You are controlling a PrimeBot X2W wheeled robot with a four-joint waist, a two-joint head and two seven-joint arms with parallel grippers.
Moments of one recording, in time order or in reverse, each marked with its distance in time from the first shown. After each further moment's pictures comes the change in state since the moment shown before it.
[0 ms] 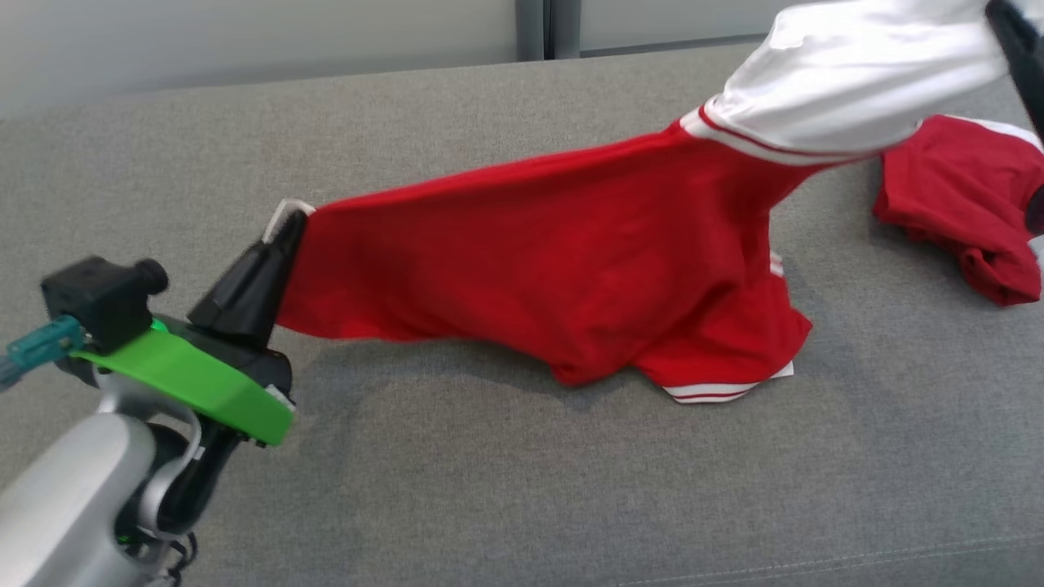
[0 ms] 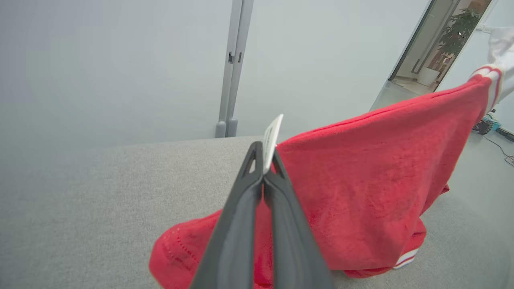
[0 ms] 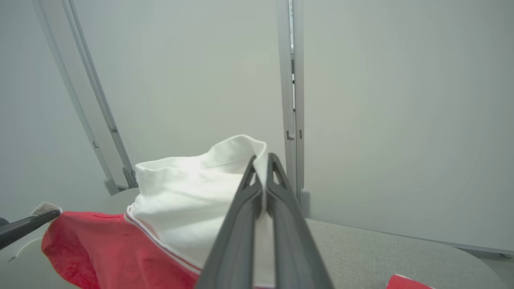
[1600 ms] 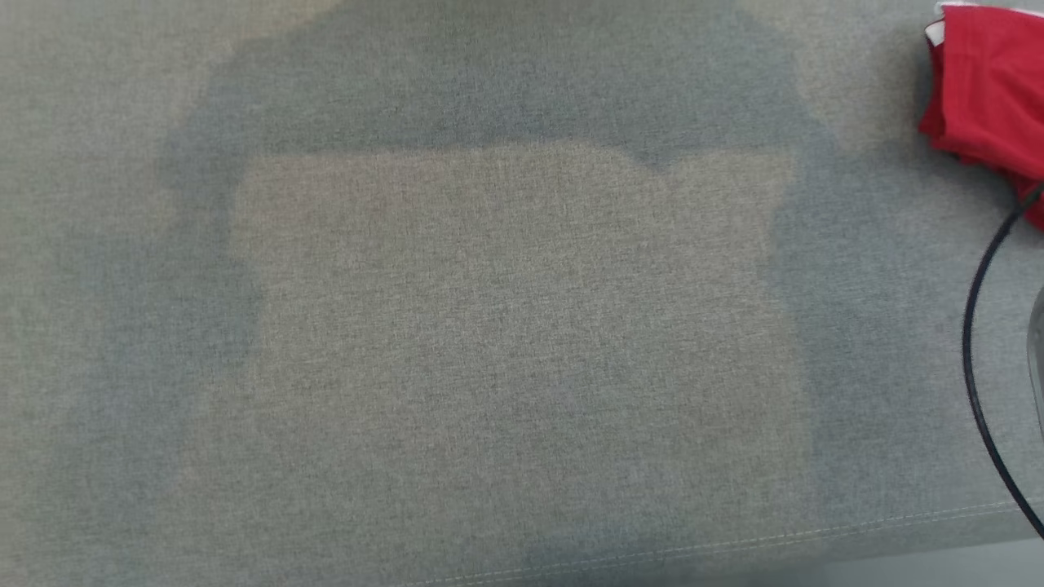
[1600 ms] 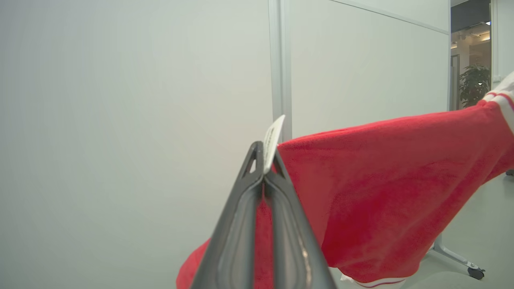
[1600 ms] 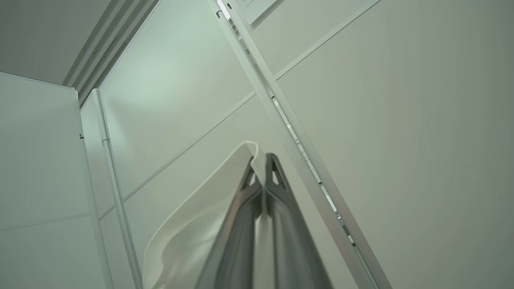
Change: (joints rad) left arm -0.758 0.094 0.236 0.041 0.047 0.000 0.171; right arm -0.933 0.487 -0.076 0.352 0.004 -0.115 -0.166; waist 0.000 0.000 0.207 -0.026
